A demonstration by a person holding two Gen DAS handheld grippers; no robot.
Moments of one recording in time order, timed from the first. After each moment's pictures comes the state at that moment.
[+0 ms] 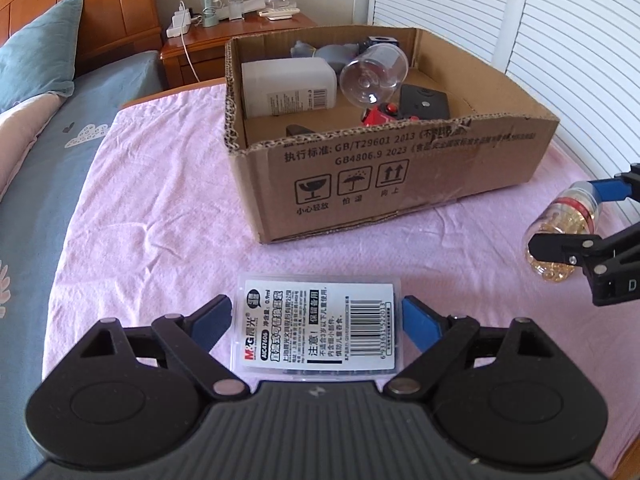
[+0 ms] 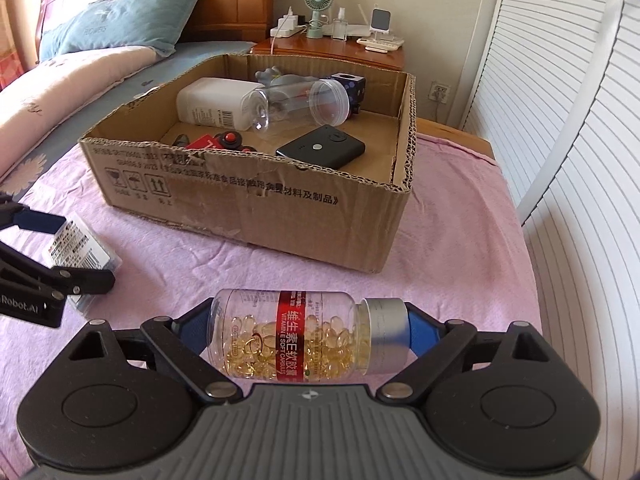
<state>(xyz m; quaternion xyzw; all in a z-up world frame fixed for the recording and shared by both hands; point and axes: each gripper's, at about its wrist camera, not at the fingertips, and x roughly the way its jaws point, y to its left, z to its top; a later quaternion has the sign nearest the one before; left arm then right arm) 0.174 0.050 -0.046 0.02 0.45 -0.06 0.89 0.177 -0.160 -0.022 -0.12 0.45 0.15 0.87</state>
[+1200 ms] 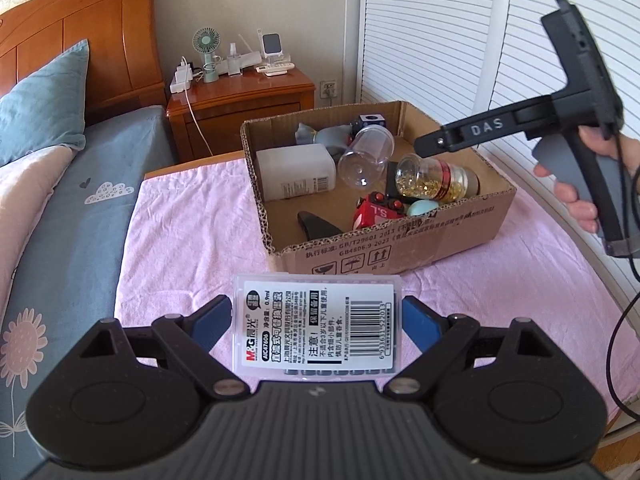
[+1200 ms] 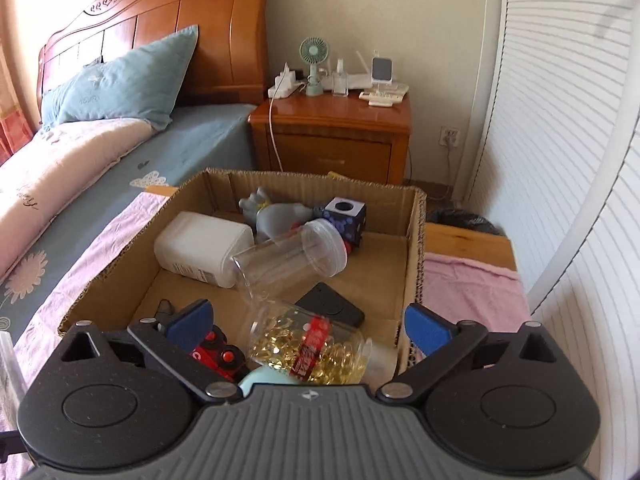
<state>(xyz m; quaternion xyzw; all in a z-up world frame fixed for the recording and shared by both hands) 0.155 0.061 0.024 0.03 0.39 -0.07 0.92 0.284 -0.143 0.027 -0.06 0.40 0.16 0.90</state>
